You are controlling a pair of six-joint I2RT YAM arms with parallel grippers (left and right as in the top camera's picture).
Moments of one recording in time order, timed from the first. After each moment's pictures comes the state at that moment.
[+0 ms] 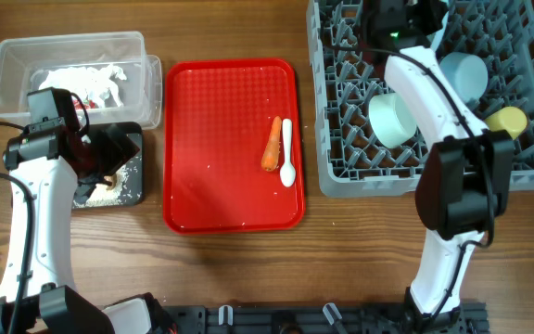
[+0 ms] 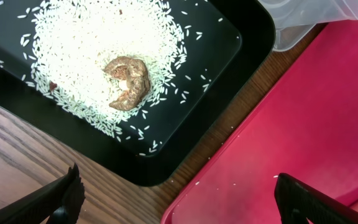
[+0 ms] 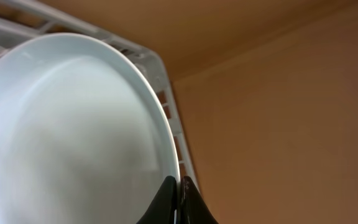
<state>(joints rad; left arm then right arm) 0.27 1.43 1.11 -0.99 0.05 -0.49 0.20 2.12 1.77 -0.28 1.10 -0.50</state>
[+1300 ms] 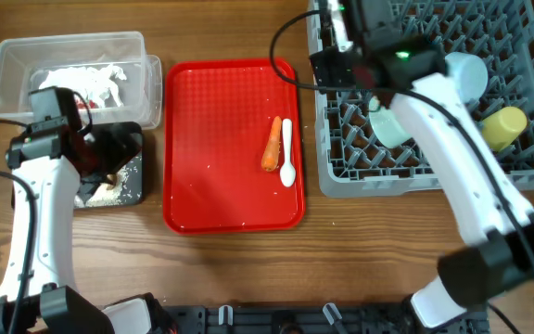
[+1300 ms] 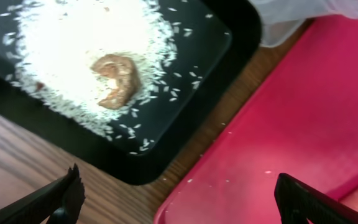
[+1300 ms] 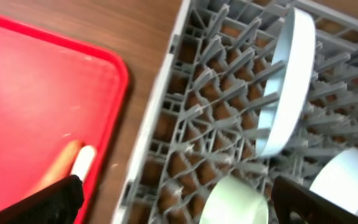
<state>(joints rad) 0.25 1.43 1.11 -0.98 0.08 -0.49 0.36 1.76 1.77 -0.95 0.18 -0.06</state>
